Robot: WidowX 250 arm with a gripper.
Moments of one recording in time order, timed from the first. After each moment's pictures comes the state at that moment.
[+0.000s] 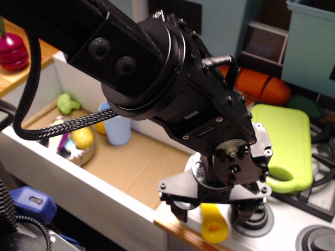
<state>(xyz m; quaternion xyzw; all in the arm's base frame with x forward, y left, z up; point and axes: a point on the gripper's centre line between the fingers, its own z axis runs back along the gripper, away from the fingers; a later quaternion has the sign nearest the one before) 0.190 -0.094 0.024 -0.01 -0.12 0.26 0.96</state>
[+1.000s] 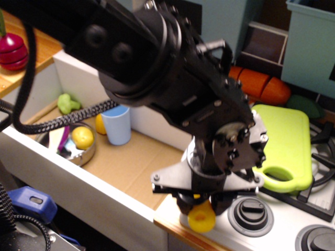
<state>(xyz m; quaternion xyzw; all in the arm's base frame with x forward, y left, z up) 0.185 -0.084 0.040 0.03 -0.12 0.27 0.95</state>
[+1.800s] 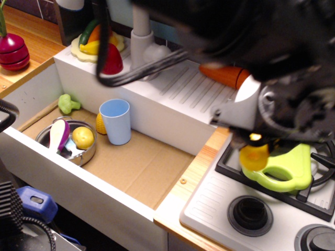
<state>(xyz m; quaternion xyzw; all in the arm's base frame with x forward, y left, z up) 0.258 -0.119 0.095 0.06 -0.24 0.18 0.95</state>
